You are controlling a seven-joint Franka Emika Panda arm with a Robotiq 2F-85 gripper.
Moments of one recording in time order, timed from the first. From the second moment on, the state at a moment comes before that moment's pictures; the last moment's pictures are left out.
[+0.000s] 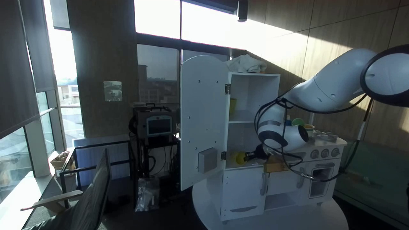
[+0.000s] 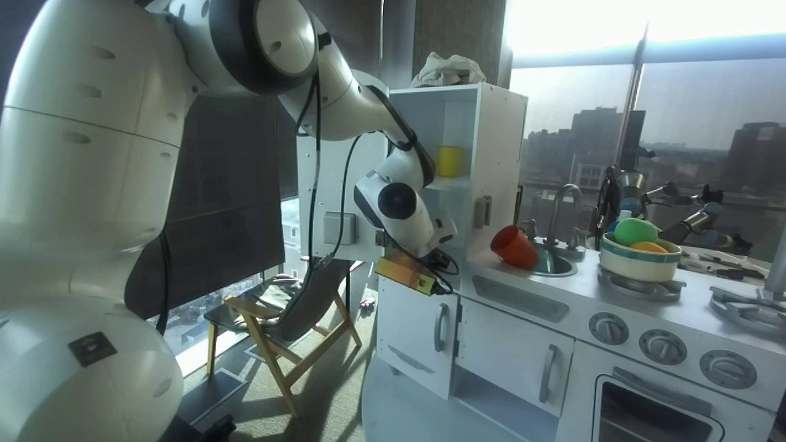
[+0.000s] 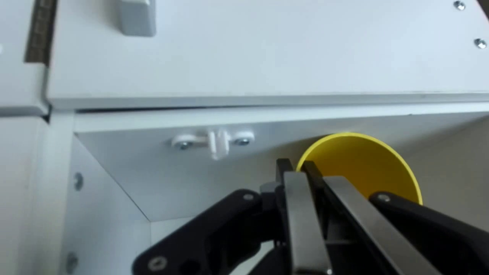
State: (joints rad) arm -0.03 0.27 0.02 -2.06 2.07 3.02 -2.01
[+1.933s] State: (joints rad) arm -0.15 -0.02 -0.11 -2.33 1.10 2.48 -1.07
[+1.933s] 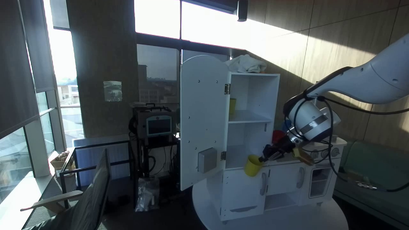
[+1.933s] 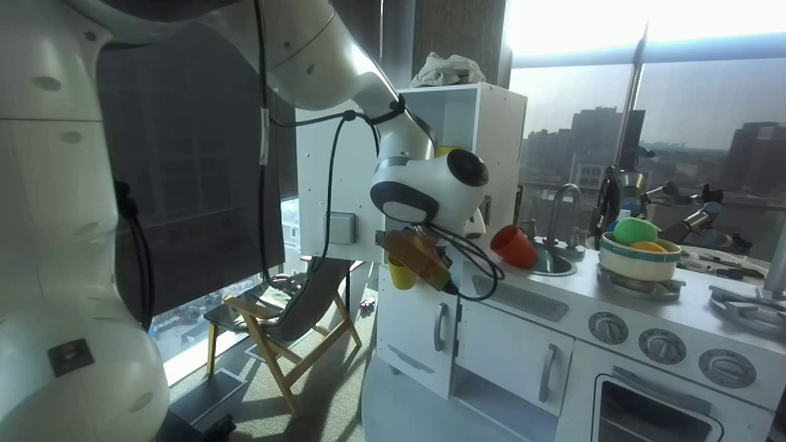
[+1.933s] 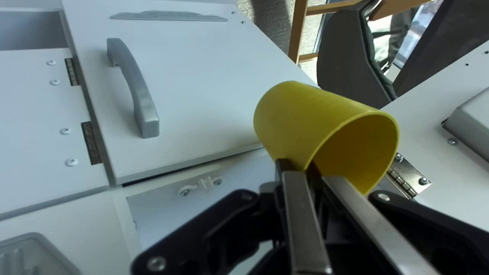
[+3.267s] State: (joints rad) arm -0.24 -0.08 -0.26 -2.26 0.87 2.17 -0.79
